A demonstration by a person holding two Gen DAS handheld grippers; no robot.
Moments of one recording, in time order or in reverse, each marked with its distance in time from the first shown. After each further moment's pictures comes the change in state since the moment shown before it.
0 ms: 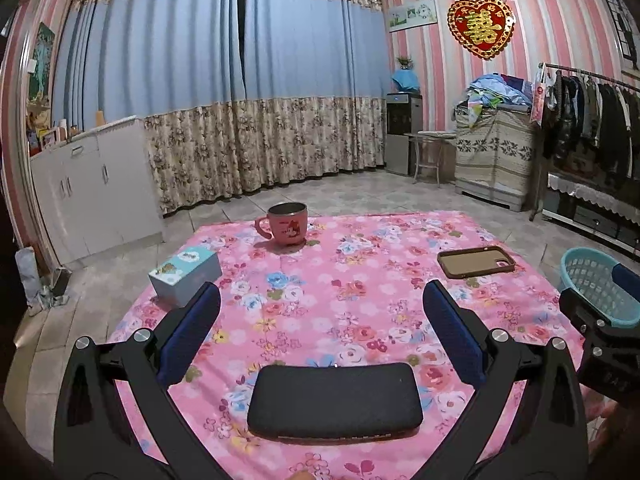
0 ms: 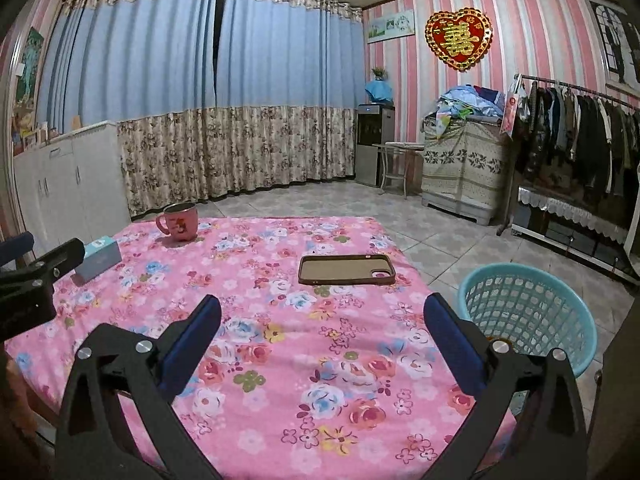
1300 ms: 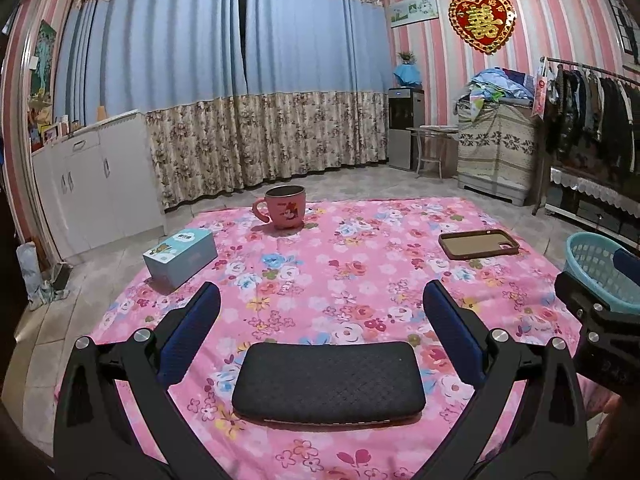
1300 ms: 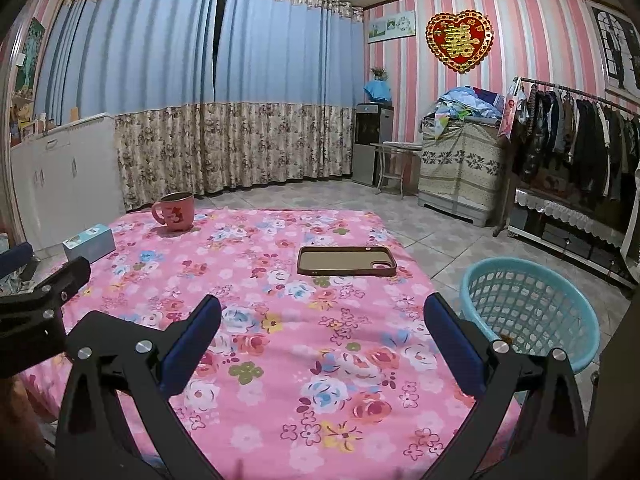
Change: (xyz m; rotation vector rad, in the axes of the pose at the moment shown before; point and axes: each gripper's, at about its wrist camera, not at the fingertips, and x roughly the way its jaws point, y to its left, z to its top) left arm 0.005 -0.010 -0.026 0.005 0.007 0.011; right arm 0.003 0.007 -0.014 -0.019 0.000 -0.017
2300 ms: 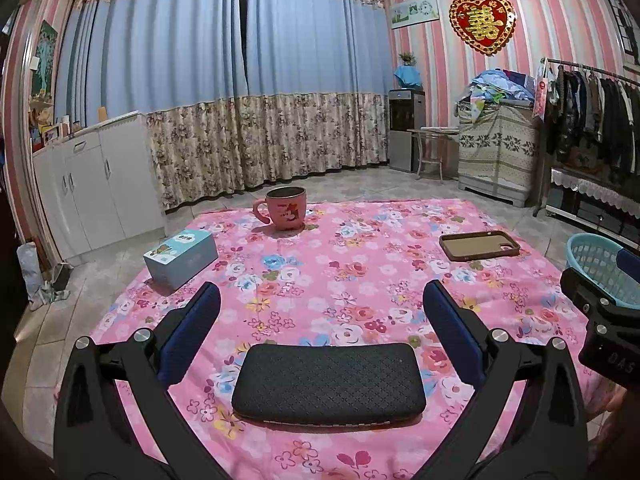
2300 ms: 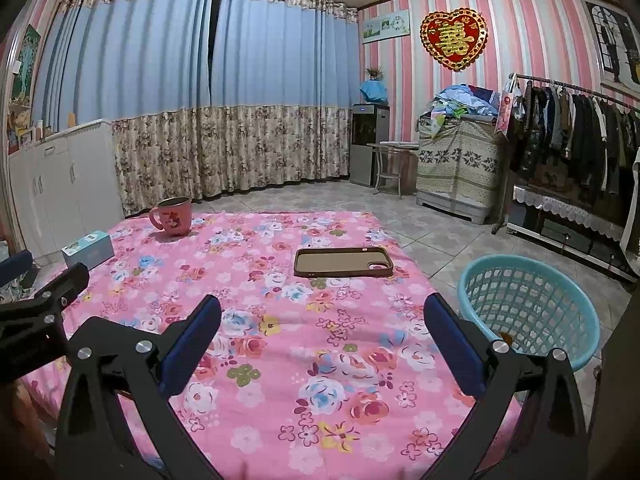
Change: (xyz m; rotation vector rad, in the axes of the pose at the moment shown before) left arm 0.000 -0.002 0.000 0.001 -0.006 0.007; right arm 0.002 -0.005 0.001 0.021 -0.005 -0.004
